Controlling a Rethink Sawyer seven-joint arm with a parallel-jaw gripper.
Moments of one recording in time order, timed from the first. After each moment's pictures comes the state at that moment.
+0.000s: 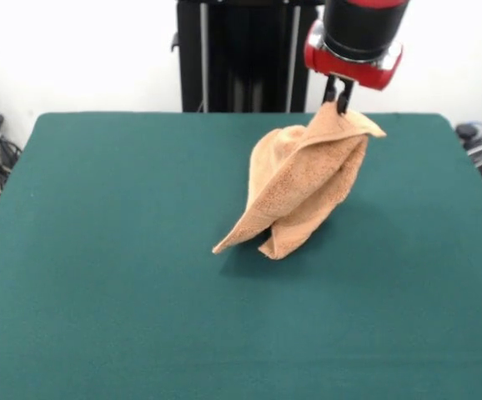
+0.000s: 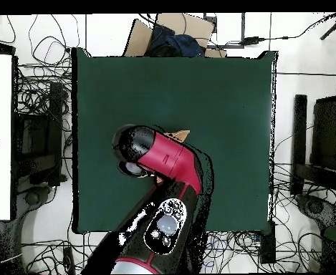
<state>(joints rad) 0.18 -0.52 -0.45 1.63 0.46 0.92 1.65</state>
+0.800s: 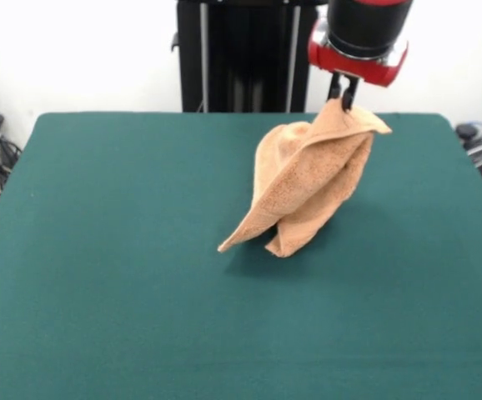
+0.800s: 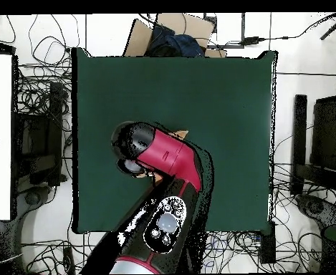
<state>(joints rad) 0.18 -0.52 -0.45 1.60 0.46 0.97 1.65</state>
